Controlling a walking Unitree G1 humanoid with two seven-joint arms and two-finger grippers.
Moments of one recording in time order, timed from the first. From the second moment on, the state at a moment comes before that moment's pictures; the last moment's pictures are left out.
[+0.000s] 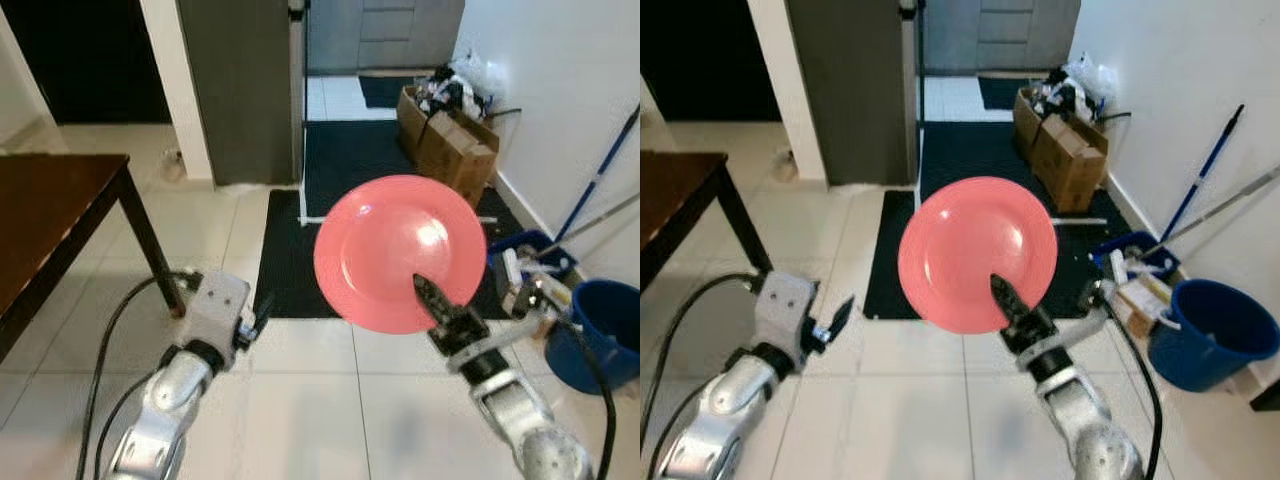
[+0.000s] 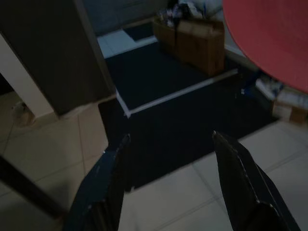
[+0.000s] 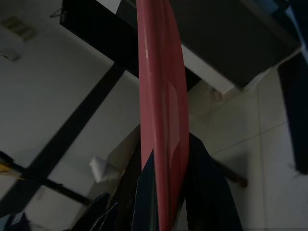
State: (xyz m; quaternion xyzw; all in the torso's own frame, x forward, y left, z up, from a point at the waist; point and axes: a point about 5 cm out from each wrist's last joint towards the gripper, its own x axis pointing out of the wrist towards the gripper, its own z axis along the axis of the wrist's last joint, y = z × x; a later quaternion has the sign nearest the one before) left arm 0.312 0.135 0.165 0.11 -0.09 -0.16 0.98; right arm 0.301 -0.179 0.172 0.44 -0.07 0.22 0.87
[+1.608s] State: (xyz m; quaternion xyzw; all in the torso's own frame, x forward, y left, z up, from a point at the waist) left arm 0.302 0.159 0.171 0.06 0.01 -0.12 0.99; right arm 0.304 -0.196 0.110 0.35 0.07 0.05 0.93
